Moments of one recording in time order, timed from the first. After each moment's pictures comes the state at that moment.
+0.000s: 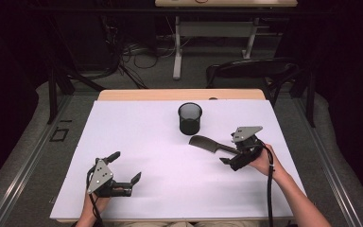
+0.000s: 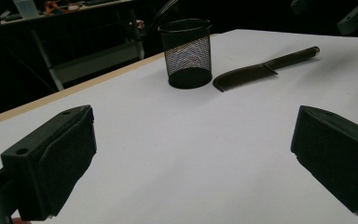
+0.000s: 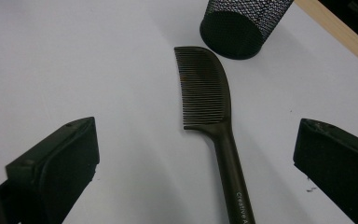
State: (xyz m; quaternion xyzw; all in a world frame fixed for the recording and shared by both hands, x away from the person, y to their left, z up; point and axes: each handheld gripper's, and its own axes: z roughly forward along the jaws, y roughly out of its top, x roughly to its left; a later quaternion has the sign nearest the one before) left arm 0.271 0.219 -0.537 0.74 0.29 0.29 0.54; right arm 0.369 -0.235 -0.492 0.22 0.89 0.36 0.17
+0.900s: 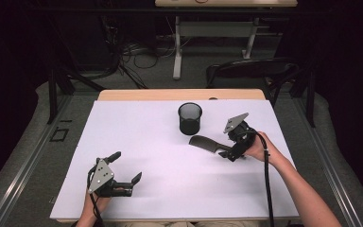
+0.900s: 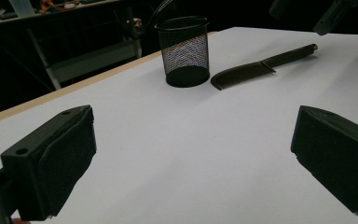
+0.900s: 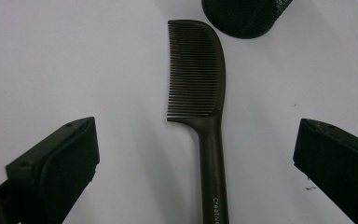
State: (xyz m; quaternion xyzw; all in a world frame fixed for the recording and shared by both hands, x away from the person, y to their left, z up) left arm 0.273 0.216 -0.538 0.74 0.28 0.29 0.54; right arm 0.408 -0.222 -0.488 0.20 0.93 0.28 0.13
